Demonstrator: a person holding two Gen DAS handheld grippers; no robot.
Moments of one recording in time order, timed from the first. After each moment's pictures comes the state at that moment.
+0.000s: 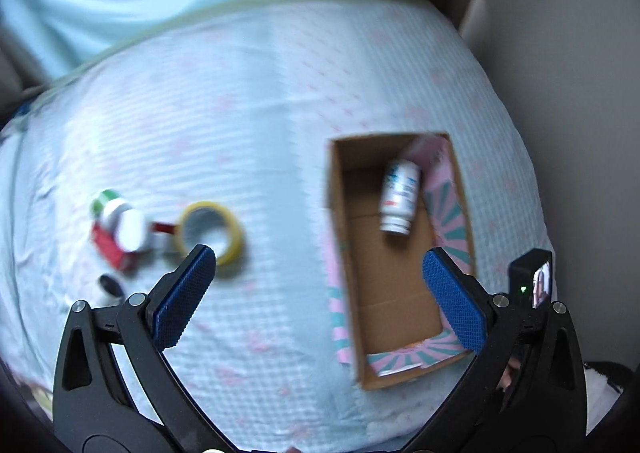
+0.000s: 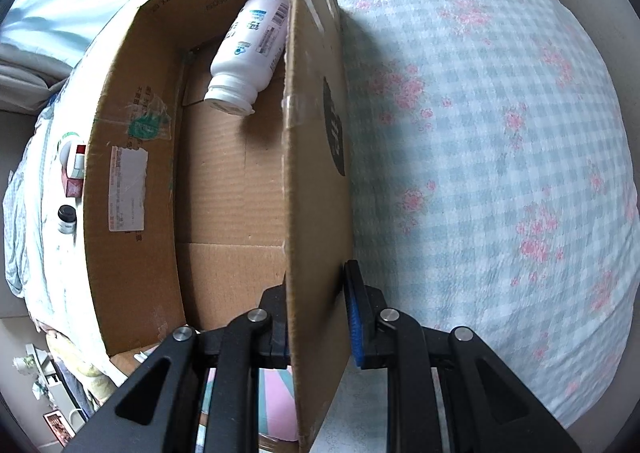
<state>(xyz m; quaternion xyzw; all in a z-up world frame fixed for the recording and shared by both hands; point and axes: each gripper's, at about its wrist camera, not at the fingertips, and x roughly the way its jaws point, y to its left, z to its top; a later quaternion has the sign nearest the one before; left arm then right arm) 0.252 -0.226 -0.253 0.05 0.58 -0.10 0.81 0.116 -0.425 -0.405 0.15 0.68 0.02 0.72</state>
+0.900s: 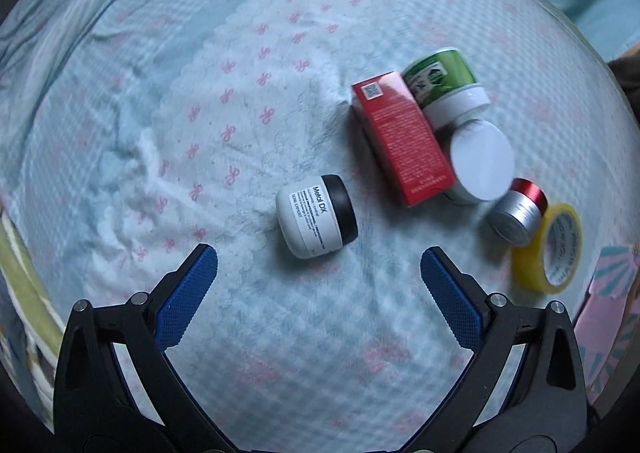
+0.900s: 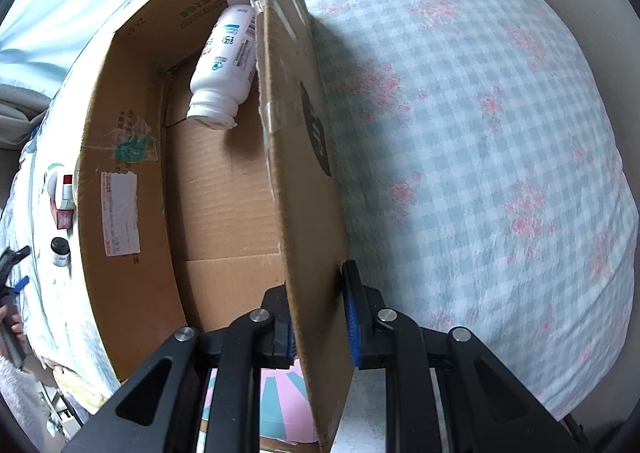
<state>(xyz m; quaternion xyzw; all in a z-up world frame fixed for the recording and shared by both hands) 0.238 0.140 -0.444 -0.16 0.62 0.20 0.74 0.116 -0.421 -0.389 0.18 0.67 -0.04 0.72</state>
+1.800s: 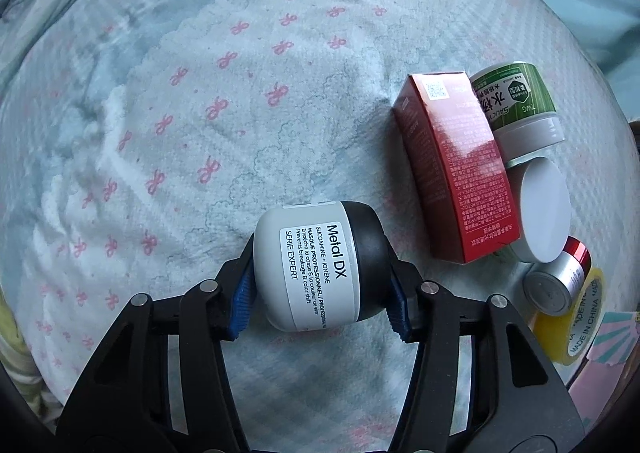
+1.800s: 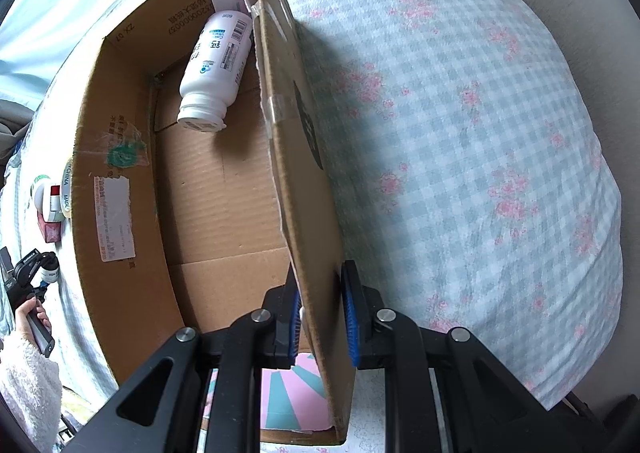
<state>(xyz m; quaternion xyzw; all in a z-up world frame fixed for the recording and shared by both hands) 0.241 0.160 -0.499 -0.23 0.57 0.24 0.75 0.106 -0.395 -0.381 0.17 0.67 -0.09 0.72</state>
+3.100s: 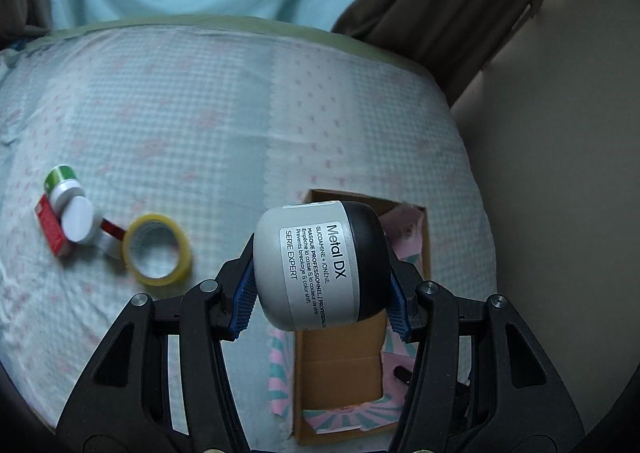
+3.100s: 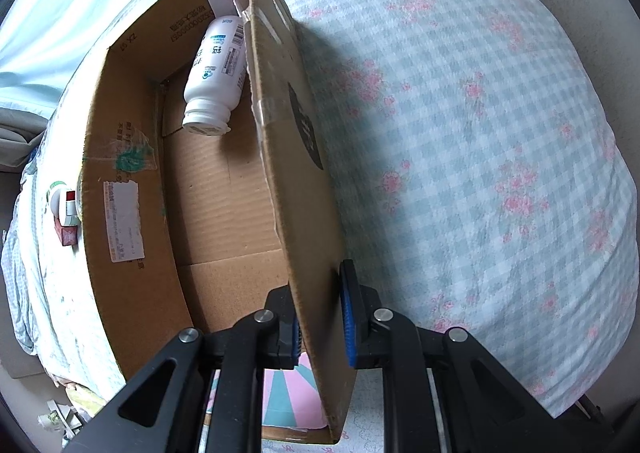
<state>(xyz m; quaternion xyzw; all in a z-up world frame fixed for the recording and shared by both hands) 0.280 -0.251 -0.264 -0.11 0.53 -0.14 0.83 0.100 -0.421 -0.376 0.21 0.66 -0.07 0.72</state>
